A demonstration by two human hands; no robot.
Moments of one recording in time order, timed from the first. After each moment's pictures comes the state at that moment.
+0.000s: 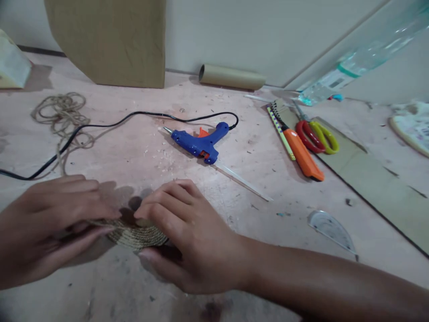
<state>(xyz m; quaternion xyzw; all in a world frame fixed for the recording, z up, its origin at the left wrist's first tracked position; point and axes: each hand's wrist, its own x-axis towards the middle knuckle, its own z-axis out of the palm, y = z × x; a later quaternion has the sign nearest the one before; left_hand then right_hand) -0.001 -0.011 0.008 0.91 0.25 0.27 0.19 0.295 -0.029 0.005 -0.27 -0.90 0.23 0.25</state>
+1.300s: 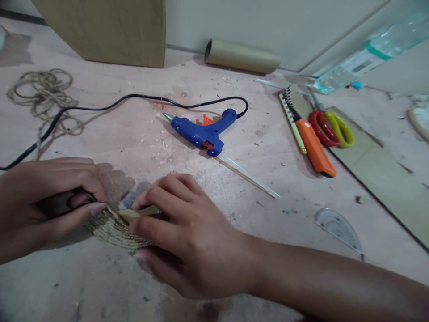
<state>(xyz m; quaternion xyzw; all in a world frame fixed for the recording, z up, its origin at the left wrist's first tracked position) -0.002 0.005 0.009 0.85 0.33 0.22 0.35 0.298 -0.029 0.008 -0.25 -0.90 0.26 0.23</state>
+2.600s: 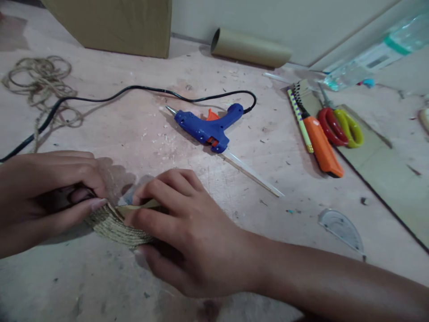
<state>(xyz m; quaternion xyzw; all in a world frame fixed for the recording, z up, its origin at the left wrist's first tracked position) -0.005 0.002 0.005 0.83 0.35 0.22 0.37 0.298 -0.028 0.013 -0.26 -0.90 0.29 0.21</state>
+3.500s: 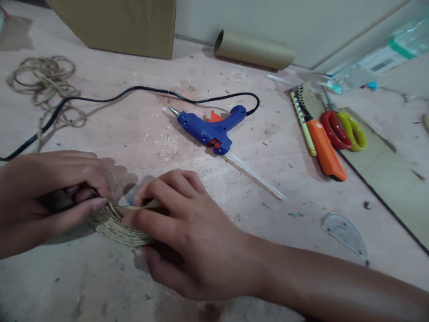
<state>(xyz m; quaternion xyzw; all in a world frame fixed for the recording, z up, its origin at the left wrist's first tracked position) -0.003 0.002 0.005 0.84 0.35 0.21 0.36 0.295 -0.026 0.004 -0.26 -0.90 0.28 0.21</state>
